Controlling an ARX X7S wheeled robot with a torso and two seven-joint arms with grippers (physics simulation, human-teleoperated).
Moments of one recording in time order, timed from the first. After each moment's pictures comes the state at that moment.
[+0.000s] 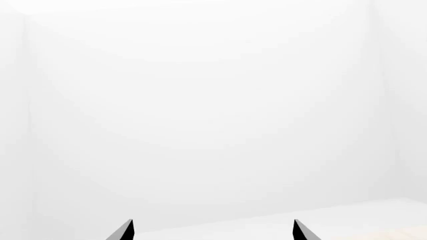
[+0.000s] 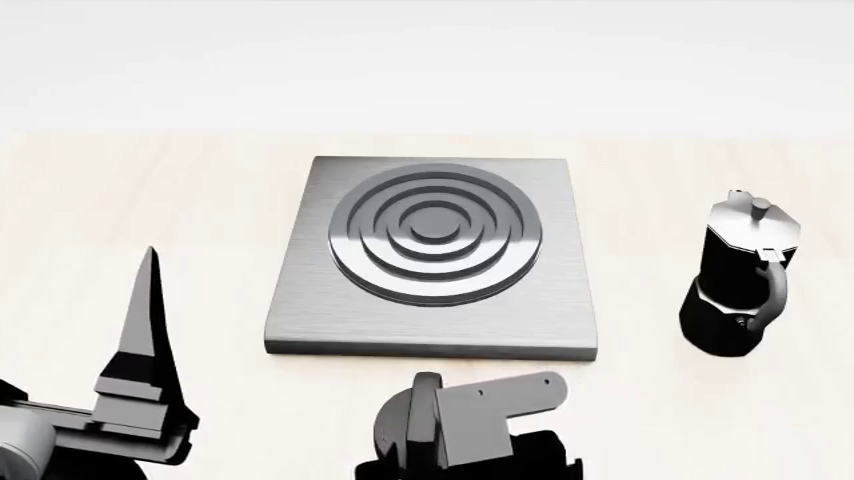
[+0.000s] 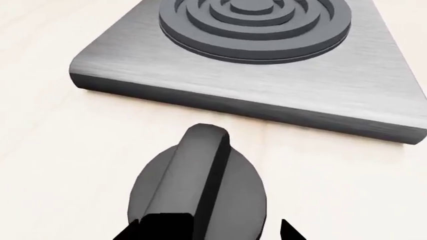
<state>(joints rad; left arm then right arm) -0.26 -0.35 0.27 0.85 -0.26 -0.59 -0.38 0.48 0.11 -0.36 0.15 0.34 0.75 0.13</state>
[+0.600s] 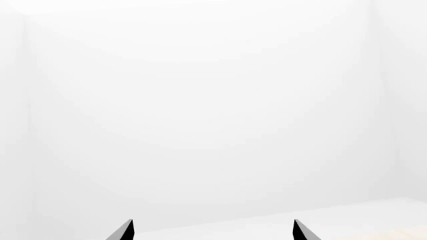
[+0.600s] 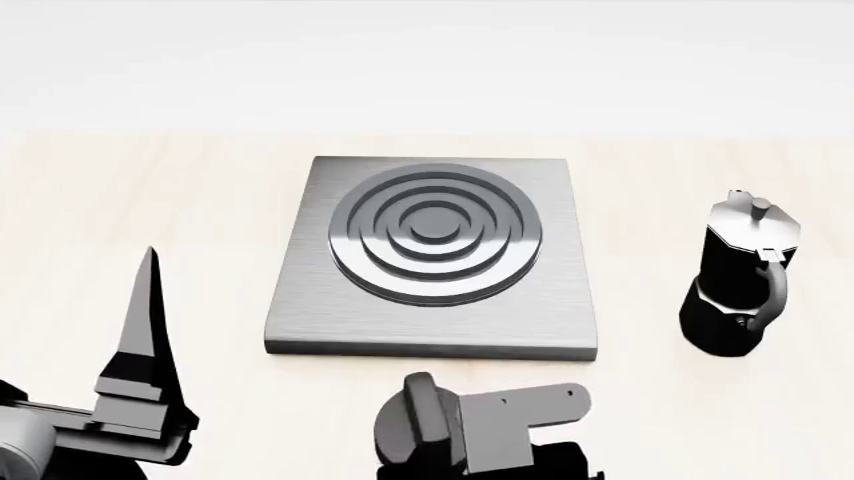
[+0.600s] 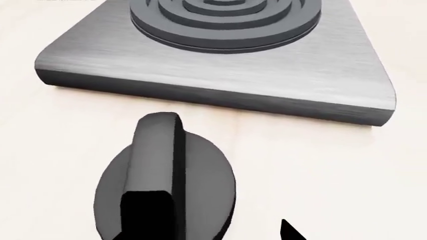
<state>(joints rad) -0.26 -0.36 0.28 0.85 -0.27 -0.59 -0.39 0.46 0.13 -0.34 0.15 0.37 0.72 0.18</state>
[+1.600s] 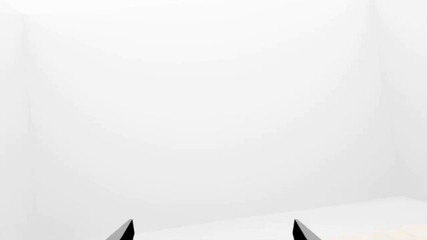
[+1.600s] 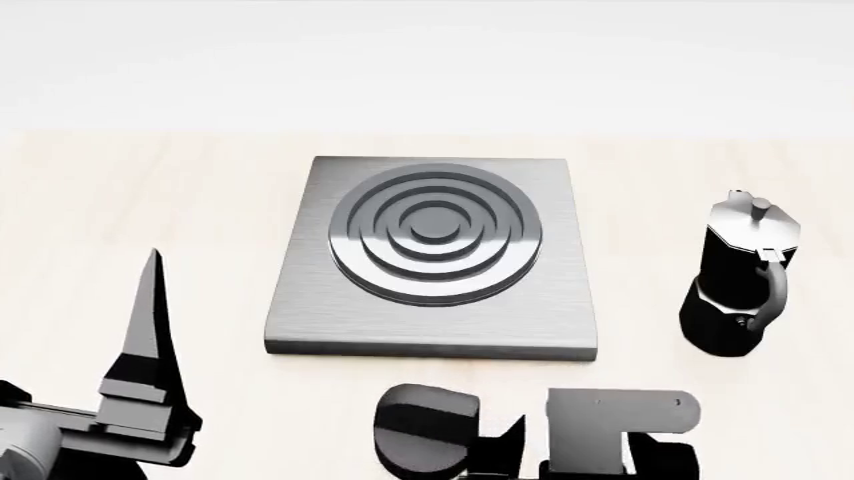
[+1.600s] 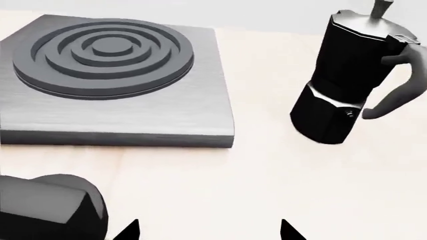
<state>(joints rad) -0.26 -0.37 0.30 0.84 -0.27 -0.58 -0.40 0.37 0.22 -0.24 -0.09 0.35 0.76 0.39</state>
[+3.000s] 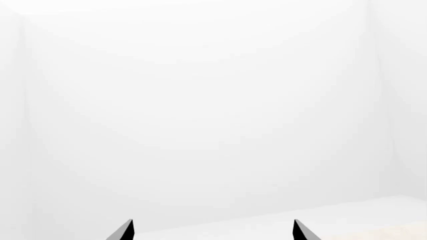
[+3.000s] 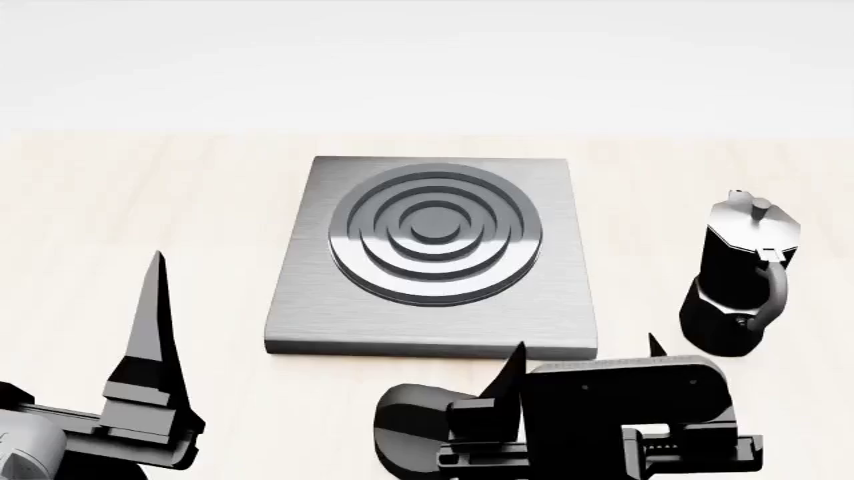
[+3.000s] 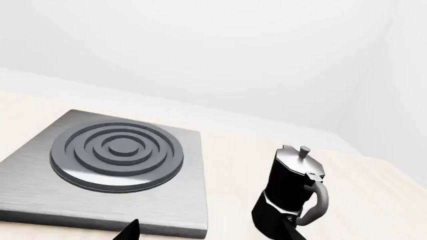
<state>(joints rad) -0.27 -0.39 0.32 0.84 -0.28 -0.57 -0.43 0.35 0.32 -0.32 -0.63 0.32 0.97 0.55</state>
